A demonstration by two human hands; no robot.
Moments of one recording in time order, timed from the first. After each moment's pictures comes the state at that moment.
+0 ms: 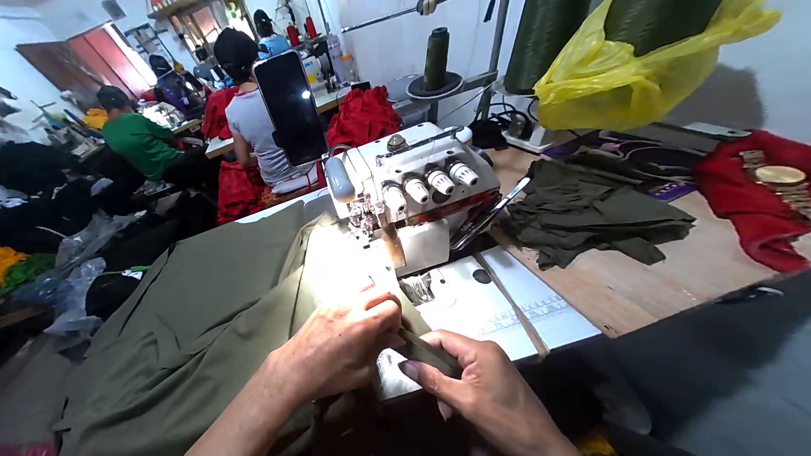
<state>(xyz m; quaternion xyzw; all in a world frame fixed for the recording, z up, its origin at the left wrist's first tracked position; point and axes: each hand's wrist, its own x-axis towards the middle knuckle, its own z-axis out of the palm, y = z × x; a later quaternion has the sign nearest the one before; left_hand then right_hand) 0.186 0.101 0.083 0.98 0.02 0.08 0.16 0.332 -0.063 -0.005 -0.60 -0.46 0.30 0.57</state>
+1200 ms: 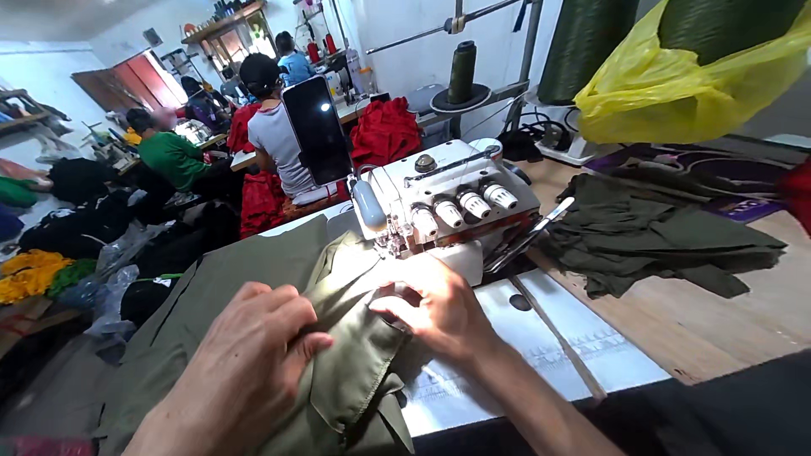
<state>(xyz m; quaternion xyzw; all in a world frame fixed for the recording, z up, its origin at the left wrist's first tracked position) 0.112 0.114 0.162 0.96 0.20 0.17 -0.08 0.348 0.053 0.027 -0.59 -0.60 -0.05 0.54</state>
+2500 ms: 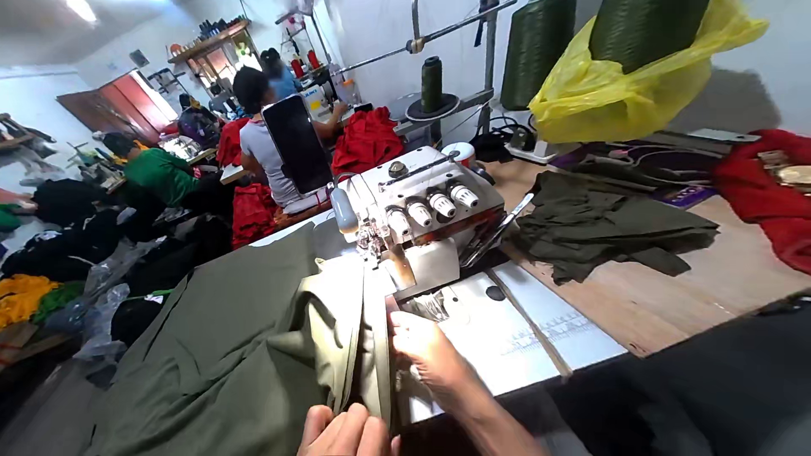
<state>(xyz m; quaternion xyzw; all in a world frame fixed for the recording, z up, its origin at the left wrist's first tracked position) 0.128 0.000 0.082 0.96 0.26 0.13 0.01 0.312 0.021 -0.015 -0.51 -0.29 0.47 0.66</state>
